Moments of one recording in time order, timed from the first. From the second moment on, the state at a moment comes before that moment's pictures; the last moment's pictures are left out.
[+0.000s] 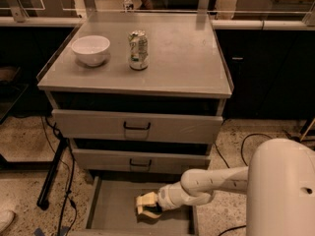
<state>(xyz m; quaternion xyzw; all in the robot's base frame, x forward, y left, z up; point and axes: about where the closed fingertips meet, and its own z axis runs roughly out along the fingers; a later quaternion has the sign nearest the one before) 0.478 0.025 0.324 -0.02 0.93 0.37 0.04</state>
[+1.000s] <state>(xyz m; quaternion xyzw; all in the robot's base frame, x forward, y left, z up) 0.484 0.038 0.251 0.03 0.95 0.32 0.03</state>
